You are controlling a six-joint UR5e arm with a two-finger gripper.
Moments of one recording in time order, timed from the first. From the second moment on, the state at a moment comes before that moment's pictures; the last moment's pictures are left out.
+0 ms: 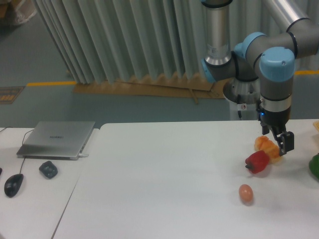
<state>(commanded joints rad) 2.46 -1.74 -1.67 -1.34 1.58 1.31</state>
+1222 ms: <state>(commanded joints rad) 2.35 -1.81 -1.76 -1.18 1.65 0.97</state>
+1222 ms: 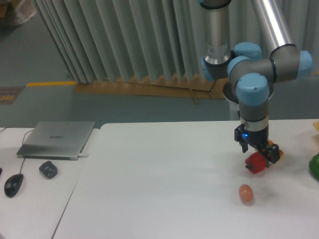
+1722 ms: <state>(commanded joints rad) 2.34 -1.81 -1.81 -1.18 1.70 1.03</state>
